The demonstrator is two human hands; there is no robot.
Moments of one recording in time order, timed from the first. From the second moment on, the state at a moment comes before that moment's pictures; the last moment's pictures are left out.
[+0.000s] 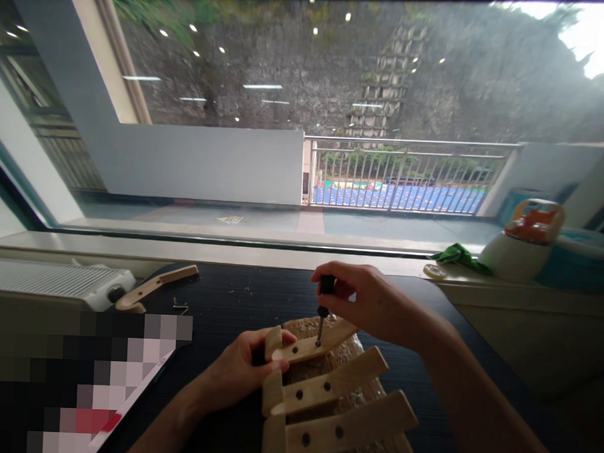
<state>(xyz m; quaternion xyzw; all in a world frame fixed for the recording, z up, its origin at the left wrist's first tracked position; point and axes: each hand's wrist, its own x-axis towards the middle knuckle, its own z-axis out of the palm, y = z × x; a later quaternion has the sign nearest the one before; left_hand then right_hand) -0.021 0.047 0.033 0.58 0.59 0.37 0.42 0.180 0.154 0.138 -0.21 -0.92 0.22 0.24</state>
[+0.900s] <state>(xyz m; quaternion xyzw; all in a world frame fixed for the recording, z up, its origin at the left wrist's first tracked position) -0.021 0.046 0.031 0.57 0.59 0.38 0.43 0.183 0.156 0.138 -0.19 -0.93 0.19 0.26</state>
